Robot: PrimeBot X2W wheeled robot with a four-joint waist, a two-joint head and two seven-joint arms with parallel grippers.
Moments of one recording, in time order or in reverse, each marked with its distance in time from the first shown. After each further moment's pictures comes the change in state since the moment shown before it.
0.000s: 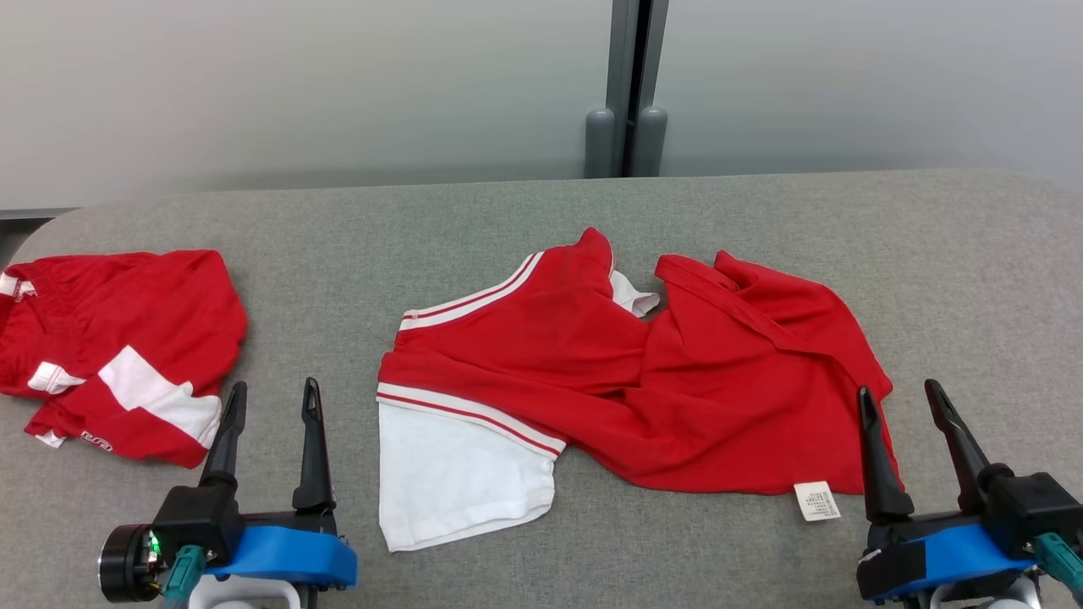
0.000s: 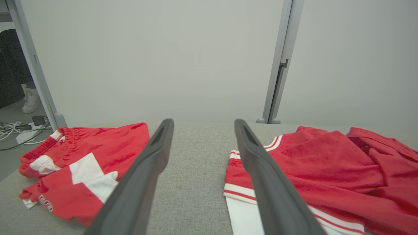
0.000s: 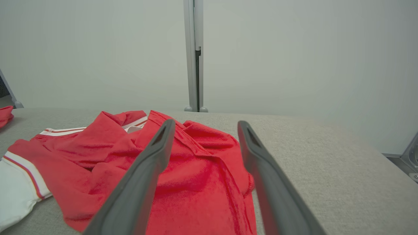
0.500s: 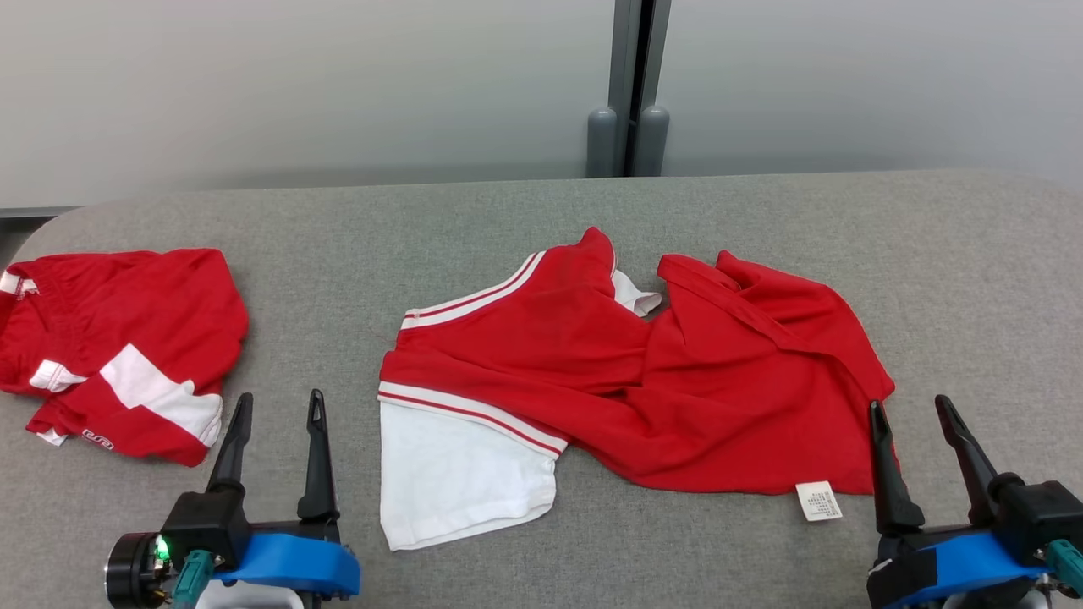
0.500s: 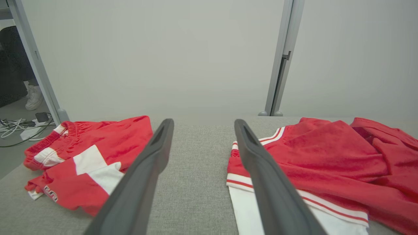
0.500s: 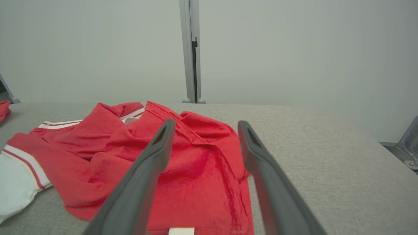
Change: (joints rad) left arm 0.012 0.000 -0.002 0.015 0.016 0.004 0.000; right arm 0.046 0.003 -0.018 -0.040 0.015 0.000 0.037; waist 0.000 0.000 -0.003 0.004
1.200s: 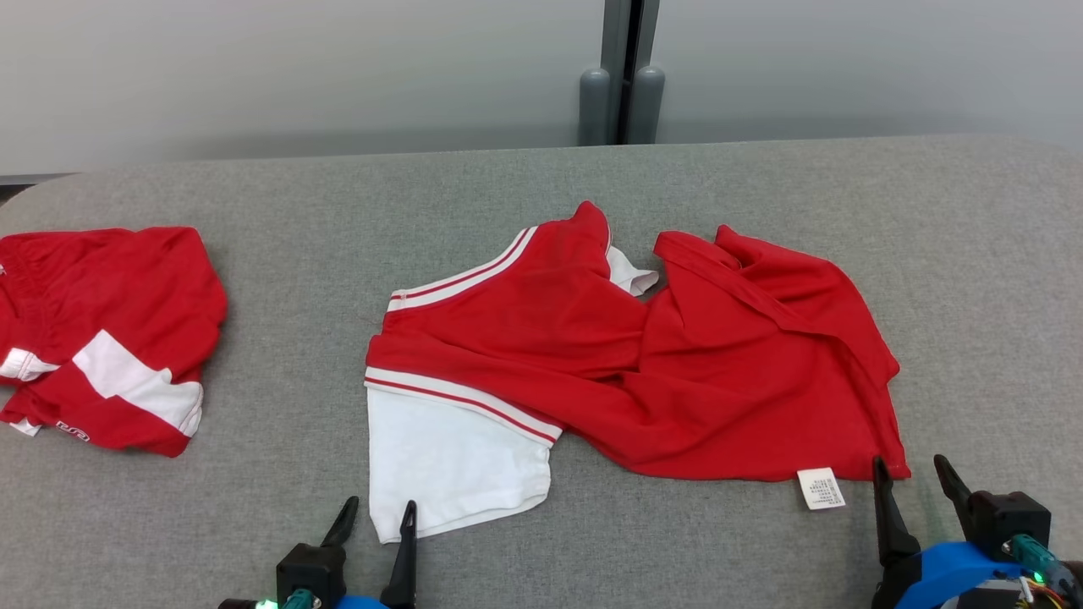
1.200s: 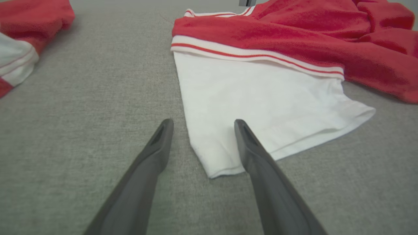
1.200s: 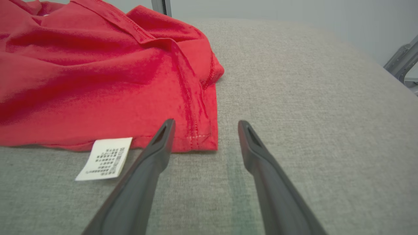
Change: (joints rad) left arm -0.005 -0.001 -0.163 0.326 -0.047 -0.032 0.000; right arm -0.087 -0.012 -0.084 0.364 -0.072 0.000 -0.002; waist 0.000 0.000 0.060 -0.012
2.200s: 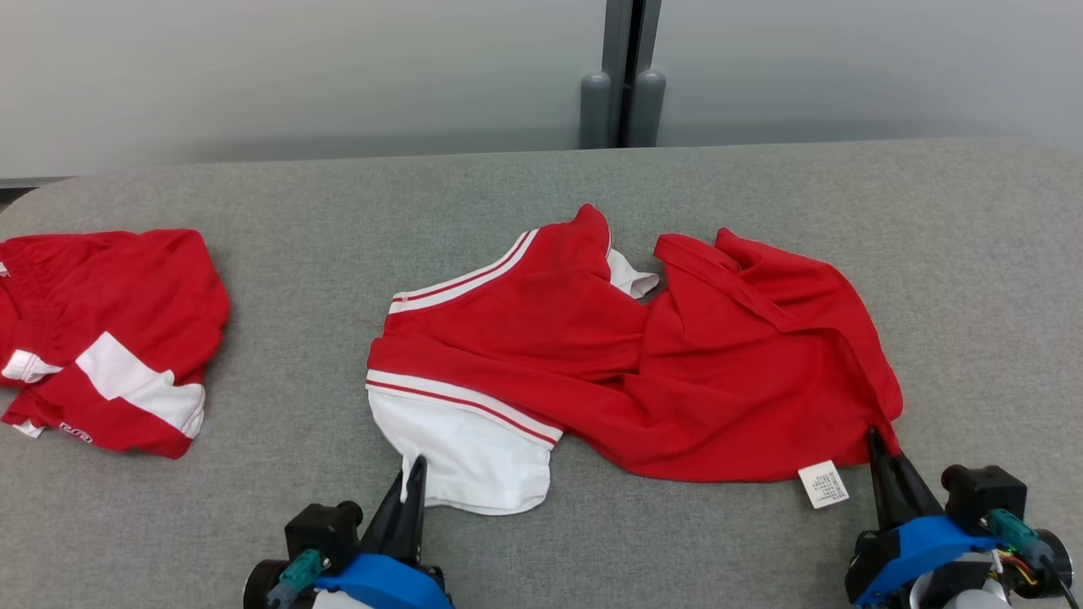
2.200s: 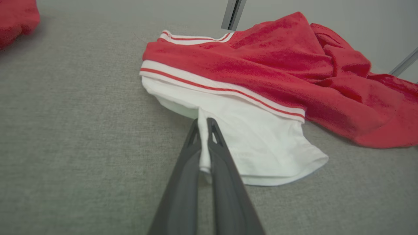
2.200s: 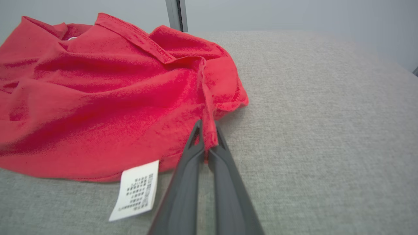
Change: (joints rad) left arm -0.084 0.001 -0.125 0.046 -0.198 -0.022 -0.003; right arm -0.112 -0.017 0.081 0.133 0.068 0.000 -0.049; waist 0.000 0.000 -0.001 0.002
